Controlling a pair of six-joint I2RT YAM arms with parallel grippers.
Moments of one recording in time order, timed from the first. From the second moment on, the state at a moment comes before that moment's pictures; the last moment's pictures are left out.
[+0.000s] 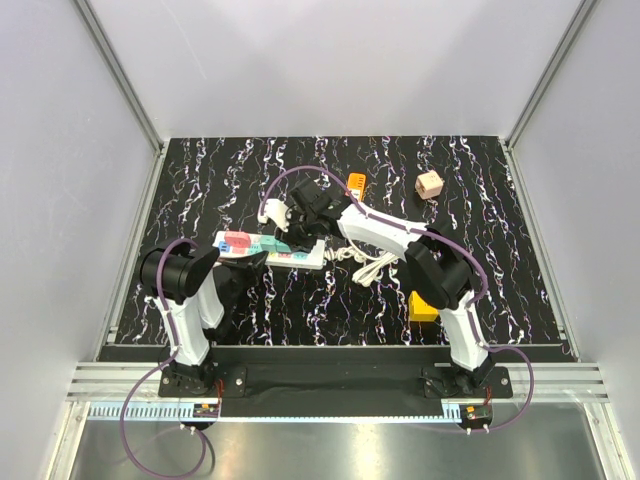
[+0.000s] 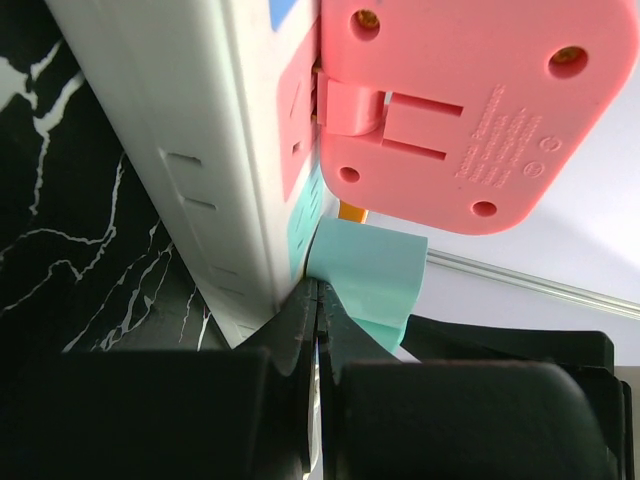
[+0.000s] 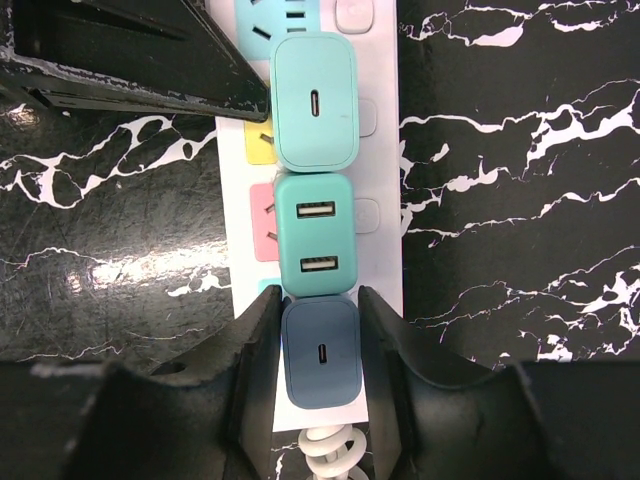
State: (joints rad) left arm -0.26 1.93 0.08 1.53 -0.01 -1.65; right arm 0.82 2.13 1.69 -0.46 -0.29 -0.55
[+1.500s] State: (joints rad) left arm -0.28 1.86 0.08 1.47 -0.04 -1.63; right arm 0.84 2.10 1.59 -0.41 -0.20 -0.51
